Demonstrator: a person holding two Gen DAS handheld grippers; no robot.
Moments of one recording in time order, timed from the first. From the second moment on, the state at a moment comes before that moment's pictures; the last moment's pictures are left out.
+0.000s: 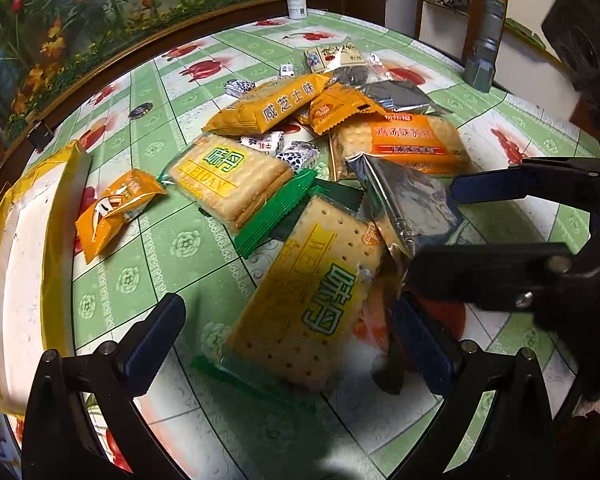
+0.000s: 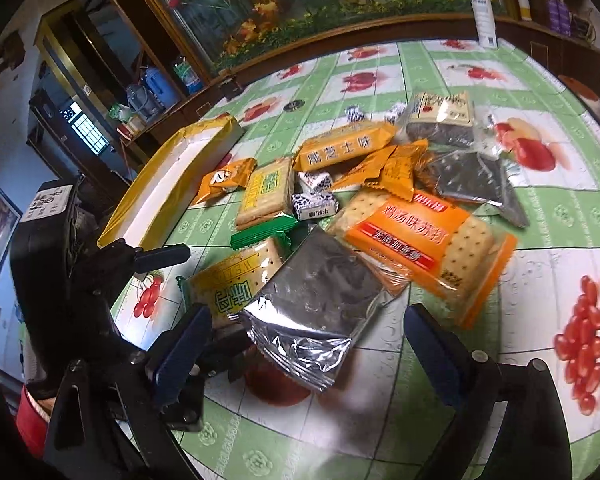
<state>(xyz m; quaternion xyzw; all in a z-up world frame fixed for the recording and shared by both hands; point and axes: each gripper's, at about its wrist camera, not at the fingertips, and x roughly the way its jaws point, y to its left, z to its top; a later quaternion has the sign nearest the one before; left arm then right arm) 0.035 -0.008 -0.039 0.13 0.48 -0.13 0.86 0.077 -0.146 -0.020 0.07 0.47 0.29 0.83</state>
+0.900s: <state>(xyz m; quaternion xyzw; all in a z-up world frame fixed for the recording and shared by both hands) 0.010 0.023 -0.023 0.05 0.46 -0.13 0.88 0.075 -0.145 -0.013 0.01 0.45 0.26 0.86</state>
